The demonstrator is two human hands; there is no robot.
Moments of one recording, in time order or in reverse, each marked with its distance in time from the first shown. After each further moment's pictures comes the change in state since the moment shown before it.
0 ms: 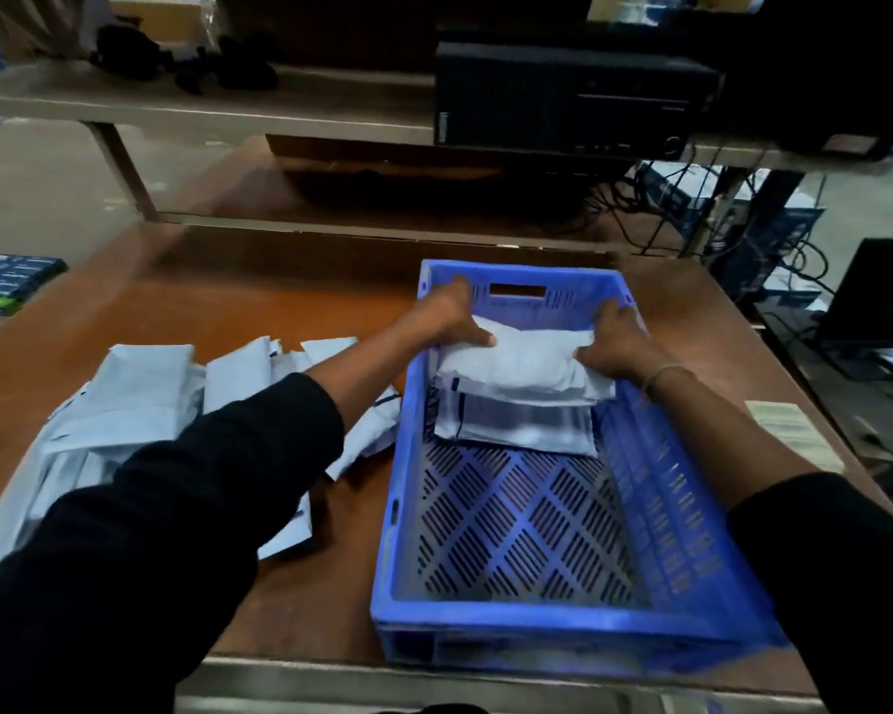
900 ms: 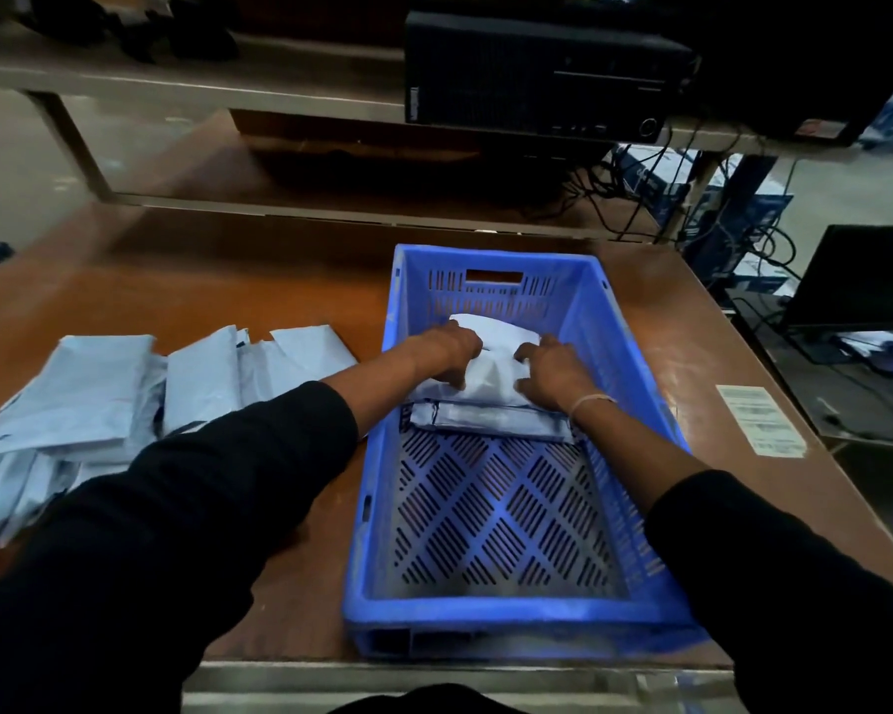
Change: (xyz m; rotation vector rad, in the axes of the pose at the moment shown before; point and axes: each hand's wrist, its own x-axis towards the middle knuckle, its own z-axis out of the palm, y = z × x) left_hand -0.005 0.023 0.051 0.471 -0.308 0.180; right_hand 0.000 -0.001 0.074 -0.273 -0.108 -0.185
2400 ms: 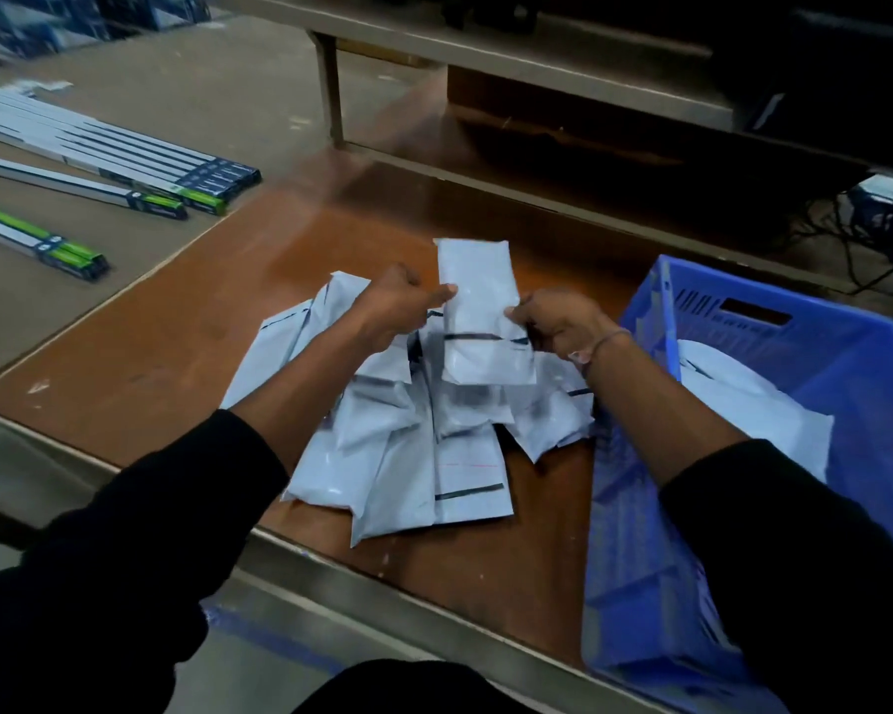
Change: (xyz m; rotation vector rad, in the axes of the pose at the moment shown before) left_hand -0.197 -0.300 0.080 -1.437 0.627 -0.494; right_hand 0.032 -0.338 -0.024 1.155 -0.391 0.001
